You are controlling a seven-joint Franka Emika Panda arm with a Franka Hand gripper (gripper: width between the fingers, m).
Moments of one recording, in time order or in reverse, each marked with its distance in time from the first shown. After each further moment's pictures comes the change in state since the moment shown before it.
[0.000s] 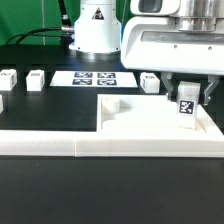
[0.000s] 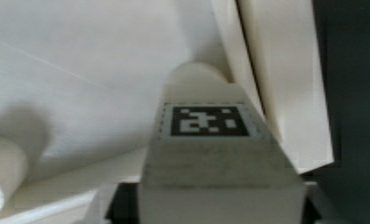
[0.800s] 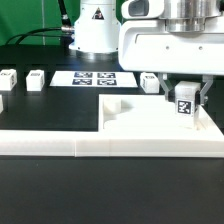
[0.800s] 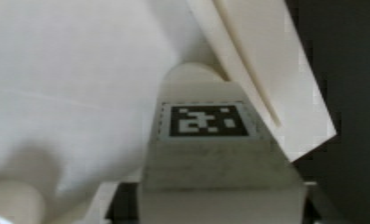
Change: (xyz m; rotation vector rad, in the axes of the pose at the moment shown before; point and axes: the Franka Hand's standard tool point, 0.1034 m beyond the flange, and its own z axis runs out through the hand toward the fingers) arm 0.000 0.004 0.001 0.048 -0.038 0.269
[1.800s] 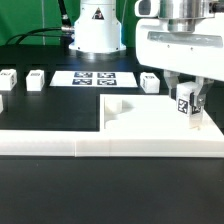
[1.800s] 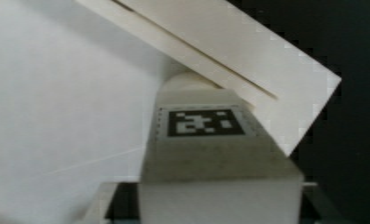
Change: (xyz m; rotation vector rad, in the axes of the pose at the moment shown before) arm -0.001 0.003 0.000 -0.007 0.011 0.364
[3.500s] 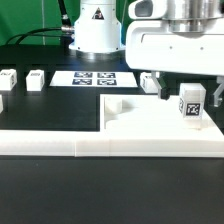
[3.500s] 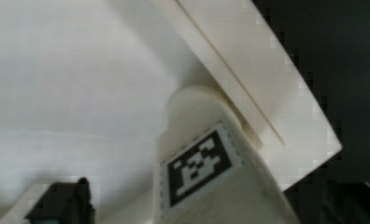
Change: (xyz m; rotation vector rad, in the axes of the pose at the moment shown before) arm -0.009 -0.002 0.001 -0.024 0.020 -0.592
